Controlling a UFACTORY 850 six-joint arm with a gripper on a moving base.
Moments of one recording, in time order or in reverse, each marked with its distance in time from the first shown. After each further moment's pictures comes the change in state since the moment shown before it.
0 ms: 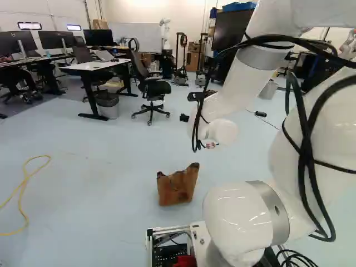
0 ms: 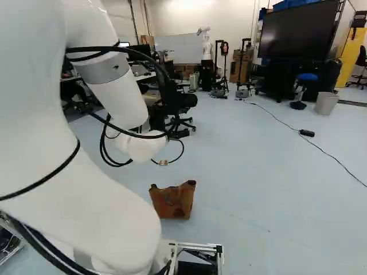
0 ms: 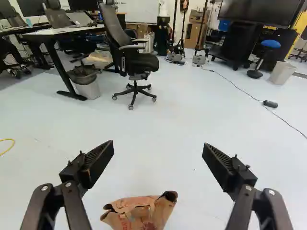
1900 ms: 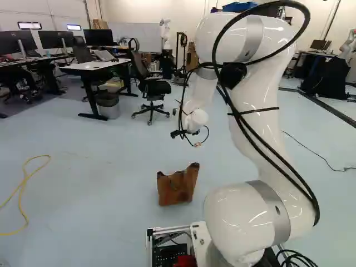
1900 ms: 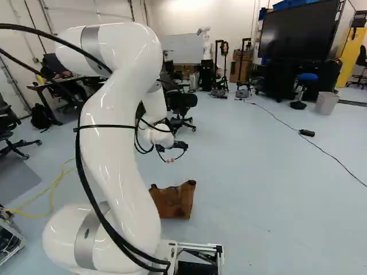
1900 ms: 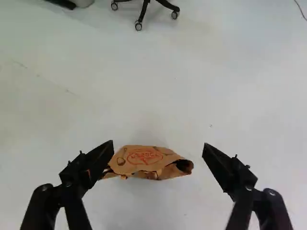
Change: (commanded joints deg) arm 2.7 -37.5 -30.0 -5.4 -24.1 0.0
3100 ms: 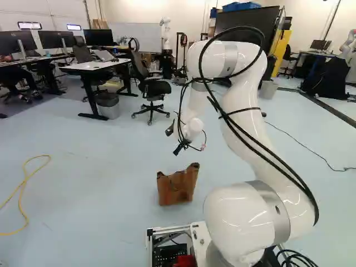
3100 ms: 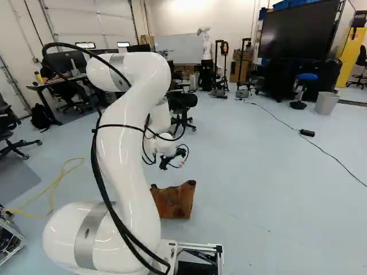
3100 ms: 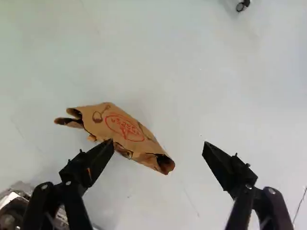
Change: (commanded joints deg) arm 0.0 -12.4 -6.8 -3.1 -2.4 -36.2
